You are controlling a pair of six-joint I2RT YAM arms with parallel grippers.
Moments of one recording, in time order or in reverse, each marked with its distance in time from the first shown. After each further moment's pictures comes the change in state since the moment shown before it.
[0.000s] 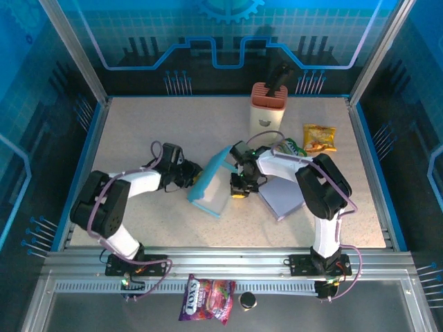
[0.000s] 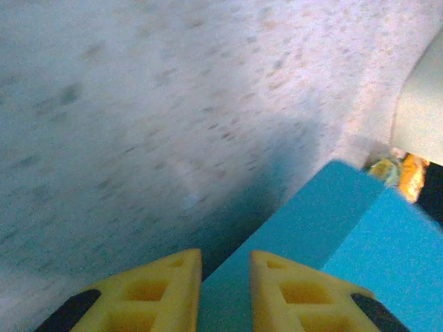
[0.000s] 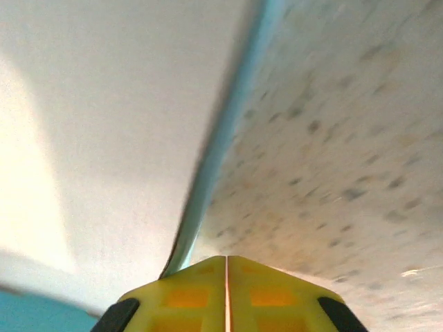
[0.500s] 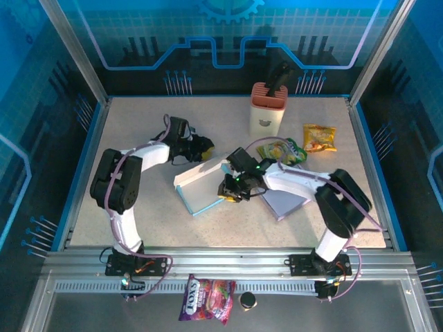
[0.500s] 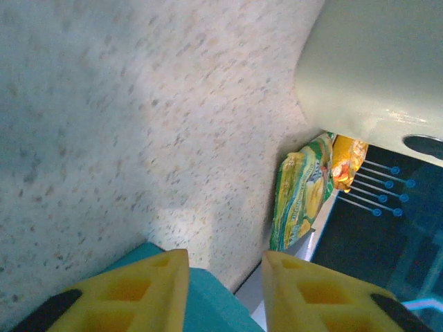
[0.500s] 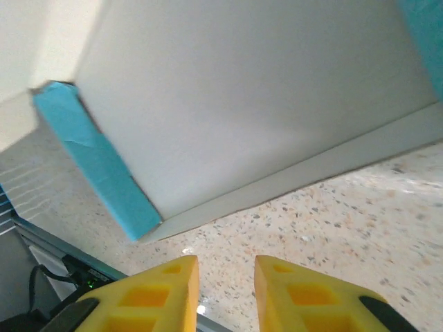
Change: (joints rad) left arm 0.049 0.206 0.415 -0.175 0.167 0.214; right arm 0.084 -0.244 -0.130 0.187 -0.002 0.260
